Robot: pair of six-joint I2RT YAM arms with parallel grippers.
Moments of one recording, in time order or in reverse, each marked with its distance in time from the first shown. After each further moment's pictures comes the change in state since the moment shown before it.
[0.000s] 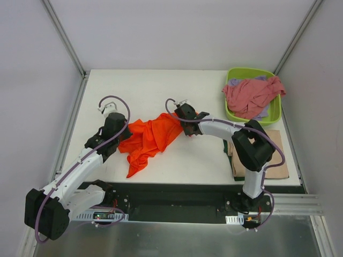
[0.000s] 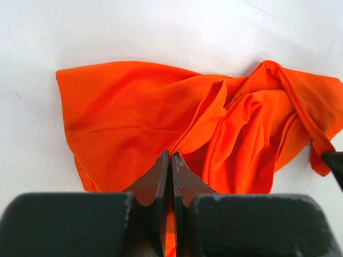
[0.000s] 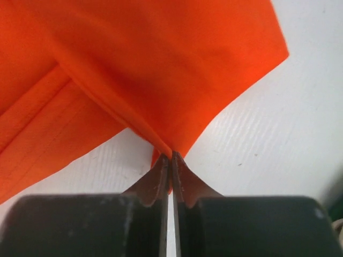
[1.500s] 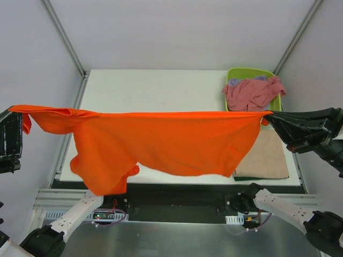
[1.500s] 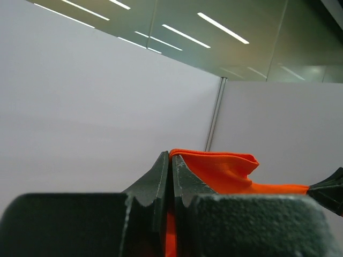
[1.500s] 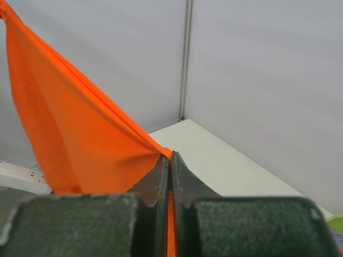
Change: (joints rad) left arm 0.005 -0.331 1.233 -0.151 0.364 0.314; right arm -0.046 -1.086 0.657 -0.414 -0.591 -0.230
